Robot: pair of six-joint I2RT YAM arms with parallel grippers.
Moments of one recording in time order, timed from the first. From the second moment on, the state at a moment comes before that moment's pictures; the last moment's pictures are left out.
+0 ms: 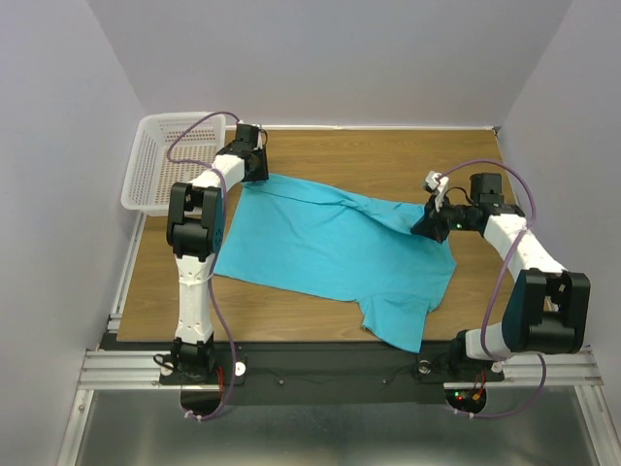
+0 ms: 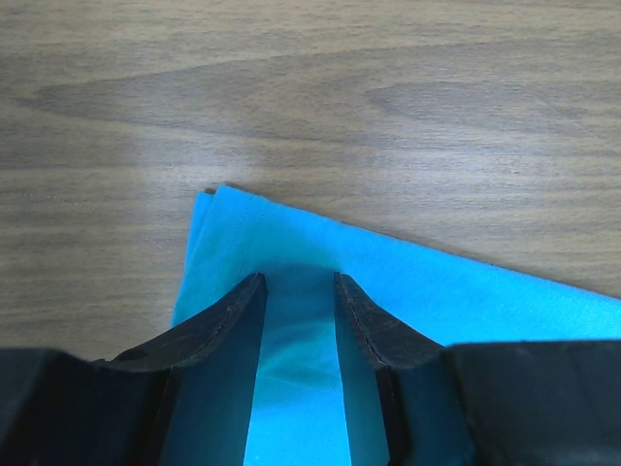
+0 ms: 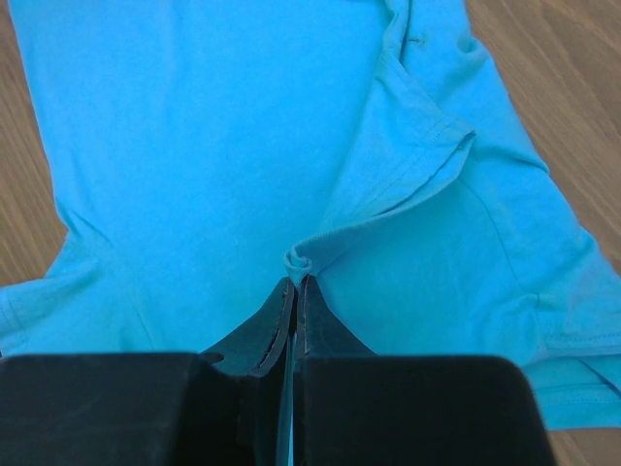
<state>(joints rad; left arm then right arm) -0.19 2.29 1.81 -0.38 -0.05 -0.24 -0.09 1.41 0.95 -0.54 -0.92 -0.74</state>
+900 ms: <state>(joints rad) -0.18 2.30 1.81 -0.38 -0.03 -0.23 -0.05 1.42 0.92 -0.55 -0.88 -0.75</state>
